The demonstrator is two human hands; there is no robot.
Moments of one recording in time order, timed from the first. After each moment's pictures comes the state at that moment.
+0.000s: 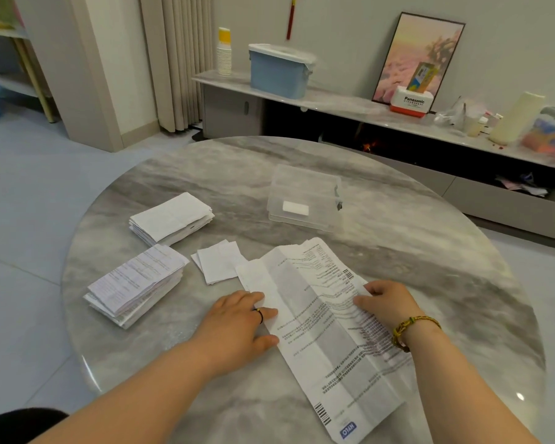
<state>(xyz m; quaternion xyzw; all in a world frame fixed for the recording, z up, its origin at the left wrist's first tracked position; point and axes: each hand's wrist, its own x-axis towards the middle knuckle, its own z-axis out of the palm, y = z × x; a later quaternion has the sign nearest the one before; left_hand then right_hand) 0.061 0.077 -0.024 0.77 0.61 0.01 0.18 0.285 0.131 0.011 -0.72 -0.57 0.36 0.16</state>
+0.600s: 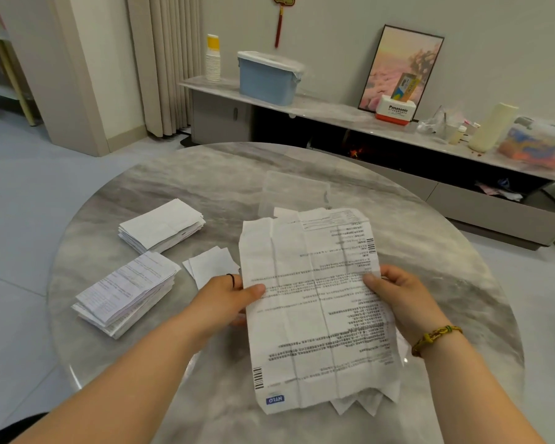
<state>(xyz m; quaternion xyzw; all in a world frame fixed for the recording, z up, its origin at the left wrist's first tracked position) 0.054 0.094 0.006 0.44 0.57 0.37 0.58 0.292 0.116 0.039 -0.59 -0.46 0.53 0.40</state>
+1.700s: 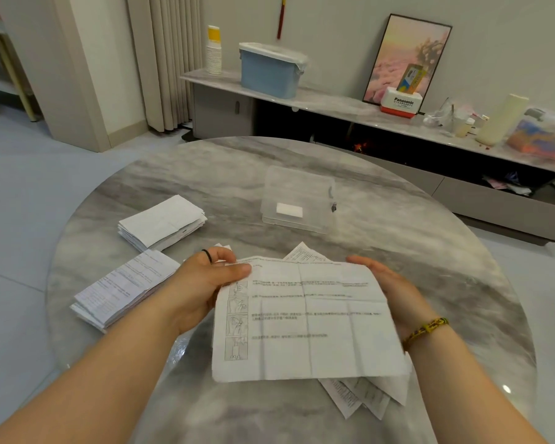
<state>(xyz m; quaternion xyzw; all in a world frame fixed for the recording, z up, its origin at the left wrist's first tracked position) 0.033 0.101 0.028 0.31 0.53 0.47 0.63 0.280 0.130 0.026 -0.48 -0.36 0.67 0.44</state>
